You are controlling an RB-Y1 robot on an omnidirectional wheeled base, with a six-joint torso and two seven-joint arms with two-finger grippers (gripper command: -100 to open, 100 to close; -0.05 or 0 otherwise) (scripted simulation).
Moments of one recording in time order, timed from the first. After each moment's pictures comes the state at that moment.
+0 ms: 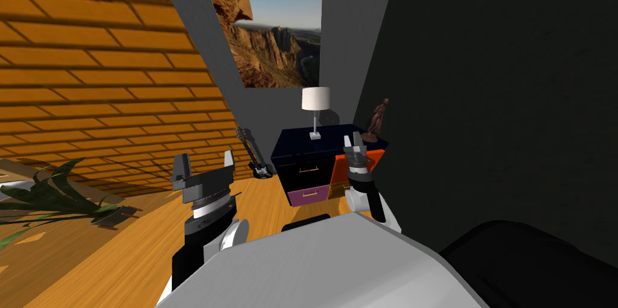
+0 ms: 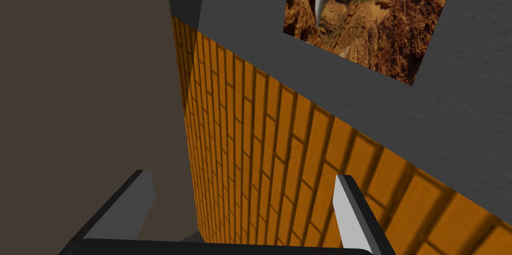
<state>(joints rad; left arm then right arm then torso) 0.52 -0.02 -0.03 -2.31 0.08 -0.64 0.14 0.45 -0.01 0.02 -2.27 0.01 -0.57 0.02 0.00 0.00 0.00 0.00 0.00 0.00</state>
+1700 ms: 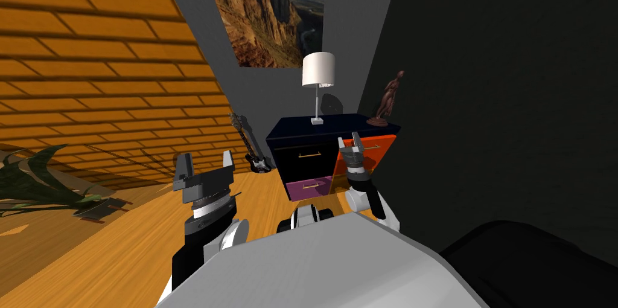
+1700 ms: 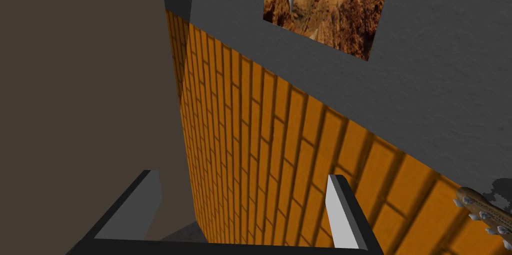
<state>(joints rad) 0.52 -0.02 -0.03 -2.31 0.08 -0.64 0.14 0.43 -0.13 0.06 -2.23 -0.08 -0.58 -0.12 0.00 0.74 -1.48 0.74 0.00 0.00</state>
